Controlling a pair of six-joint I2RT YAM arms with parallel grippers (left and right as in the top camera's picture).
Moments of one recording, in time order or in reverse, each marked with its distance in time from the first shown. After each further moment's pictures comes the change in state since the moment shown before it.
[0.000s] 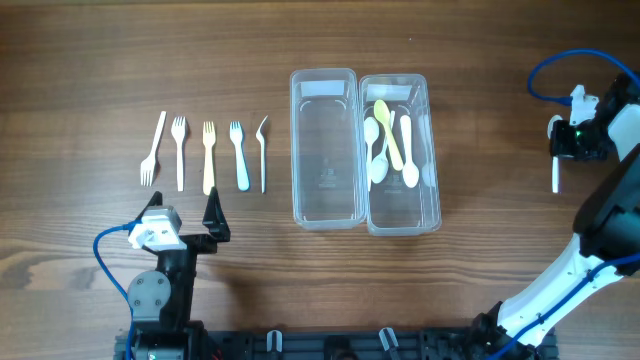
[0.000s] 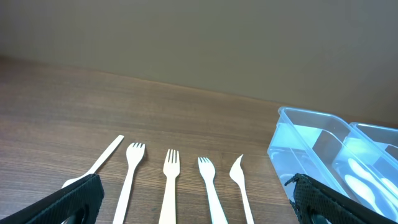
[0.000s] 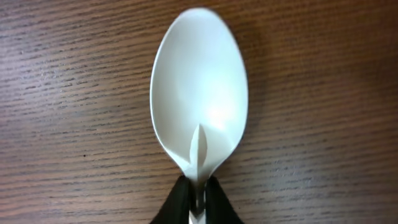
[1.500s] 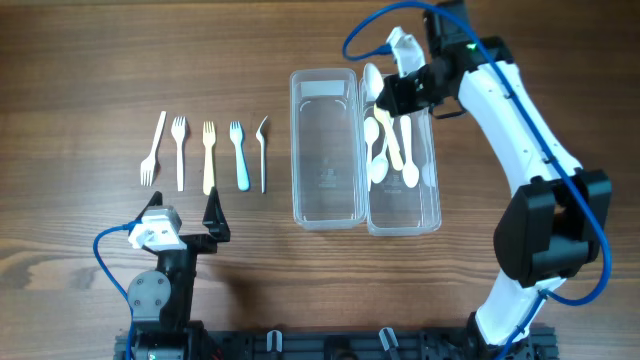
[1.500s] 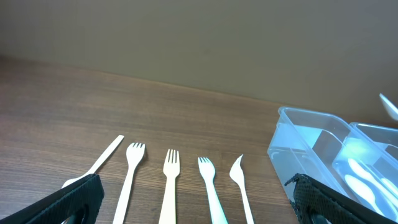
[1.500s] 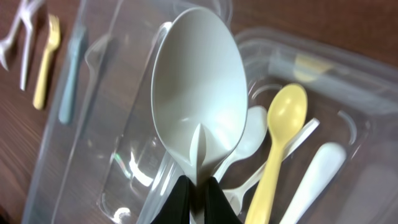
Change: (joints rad) left arm 0.000 0.000 0.000 0.000 0.000 0.000; right arm 0.753 -0.191 0.160 -0.206 -0.340 0.257
